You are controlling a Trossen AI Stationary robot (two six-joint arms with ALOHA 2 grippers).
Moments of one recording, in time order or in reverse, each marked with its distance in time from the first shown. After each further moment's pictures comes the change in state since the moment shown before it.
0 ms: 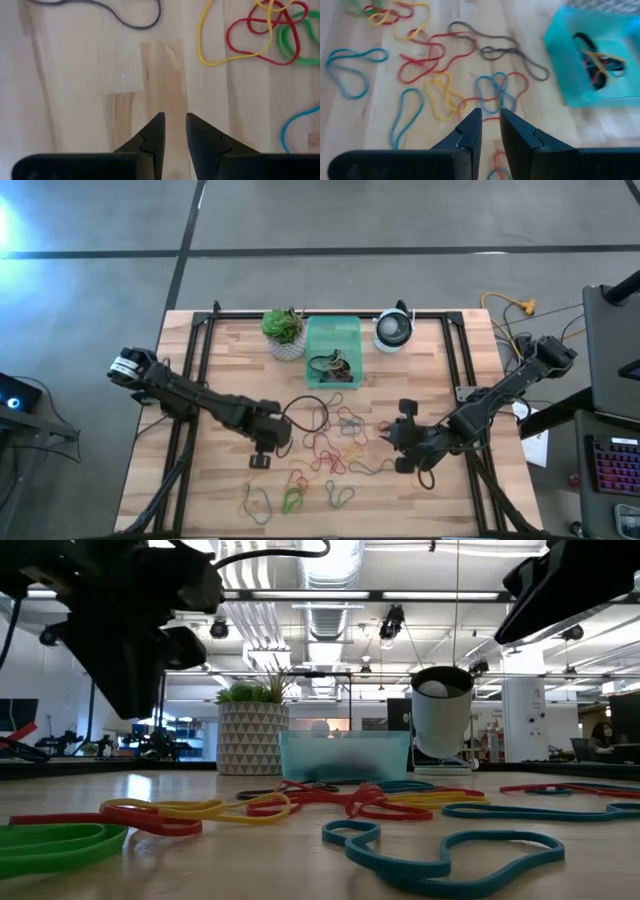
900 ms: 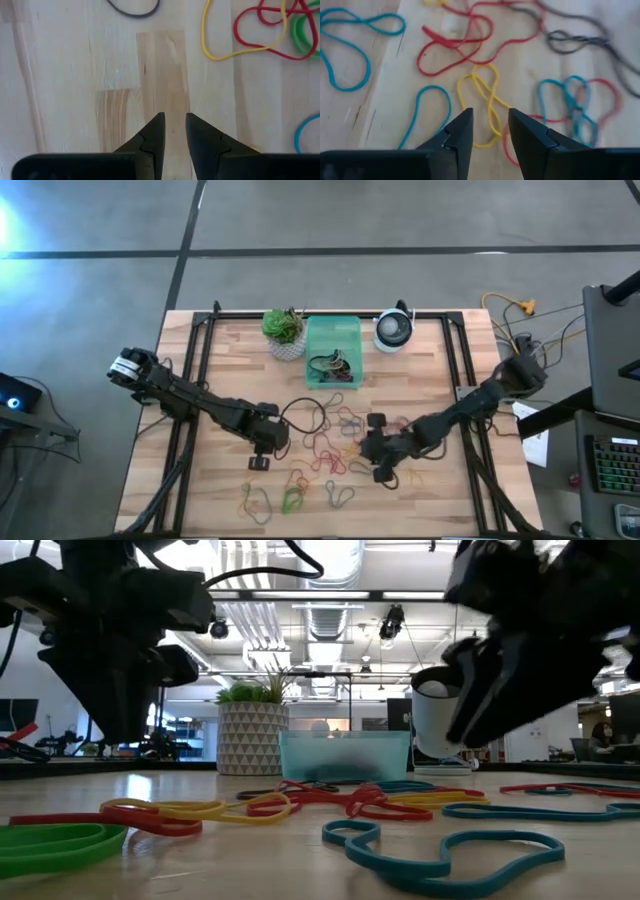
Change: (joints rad) left arm -0.016 0.001 -0.079 0.091 -0.006 -0.017; right arm -0.148 0.351 0.003 0.371 -0.289 -0.214
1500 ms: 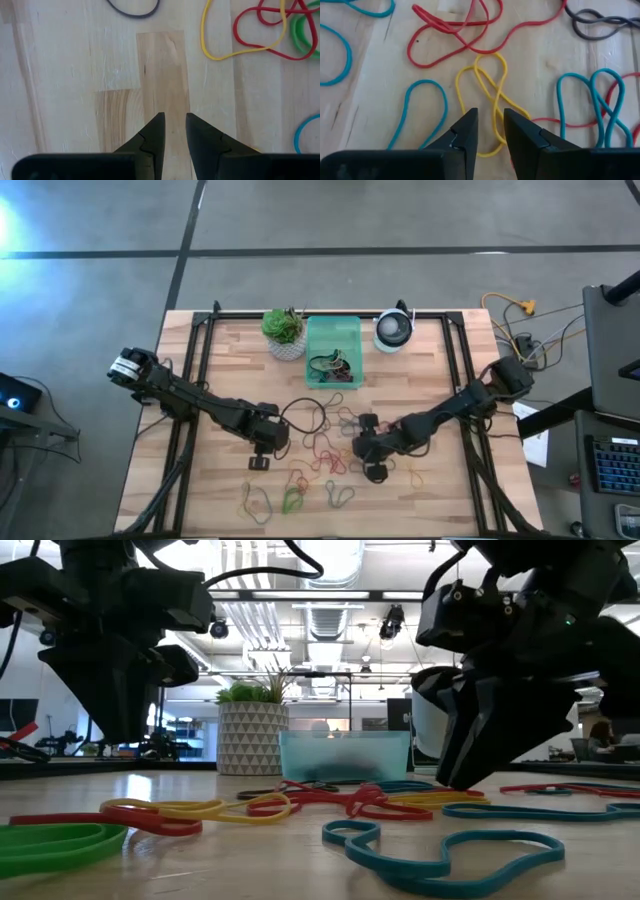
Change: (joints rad) left arm 0.000 0.000 -0.002 0.004 0.000 0.002; right arm -0.070 0.095 0.039 0.004 -0.122 -0.033
